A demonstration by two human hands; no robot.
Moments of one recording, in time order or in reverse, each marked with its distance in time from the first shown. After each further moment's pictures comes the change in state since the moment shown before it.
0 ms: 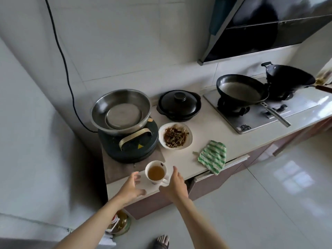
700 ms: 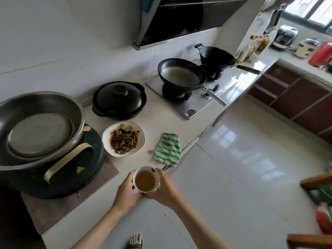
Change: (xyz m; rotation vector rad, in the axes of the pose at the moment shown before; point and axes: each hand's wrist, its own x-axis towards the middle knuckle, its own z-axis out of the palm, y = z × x) left_hand 0.070 0.077 0.088 0.073 -0.150 0.415; right_hand 0.014 0.045 -0.068 0.254 0.138 0.056
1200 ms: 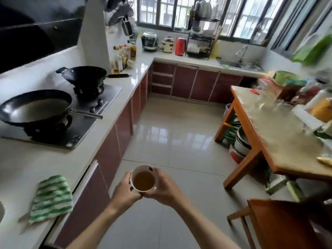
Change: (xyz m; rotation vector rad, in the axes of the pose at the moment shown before) left_hand 0.001 0.217 0.298 0.065 -0.558 0.330; right_hand -0.164 0.212 -0.250 0.058 0.572 0.165
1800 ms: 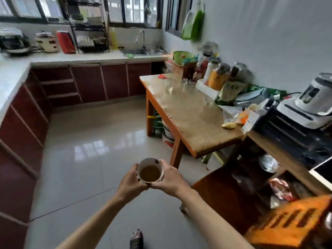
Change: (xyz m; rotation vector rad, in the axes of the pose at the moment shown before) left_hand 0.178 0.199 0.357 0.164 -0.532 0.266; right_hand -0.033 0.255 -0.301 0.070 0.414 0.383
